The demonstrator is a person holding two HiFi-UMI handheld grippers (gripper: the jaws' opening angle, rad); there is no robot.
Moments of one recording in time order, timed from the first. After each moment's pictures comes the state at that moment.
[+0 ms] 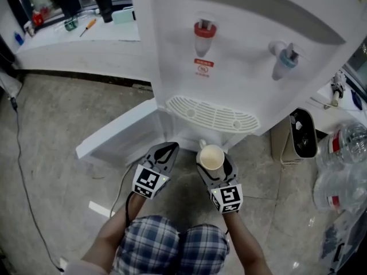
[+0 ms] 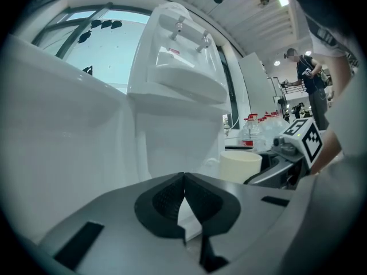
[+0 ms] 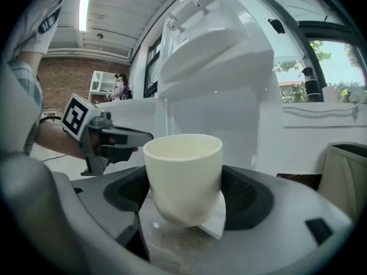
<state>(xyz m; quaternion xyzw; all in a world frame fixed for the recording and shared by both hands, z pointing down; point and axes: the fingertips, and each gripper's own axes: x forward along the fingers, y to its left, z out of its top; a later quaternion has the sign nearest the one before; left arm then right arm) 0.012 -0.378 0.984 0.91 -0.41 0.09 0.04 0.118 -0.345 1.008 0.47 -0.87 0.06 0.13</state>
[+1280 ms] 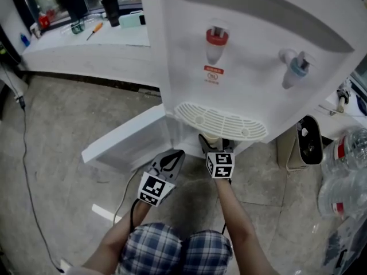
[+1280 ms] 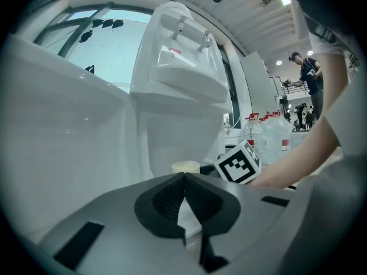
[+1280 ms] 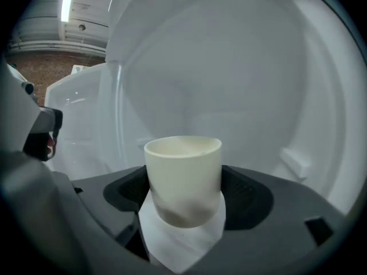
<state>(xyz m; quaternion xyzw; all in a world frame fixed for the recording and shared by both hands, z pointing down) 0.008 -0.374 0.987 0.90 -0.42 0.09 0.04 0.106 -0.486 1.061 0.53 -0.83 0.09 0.13</state>
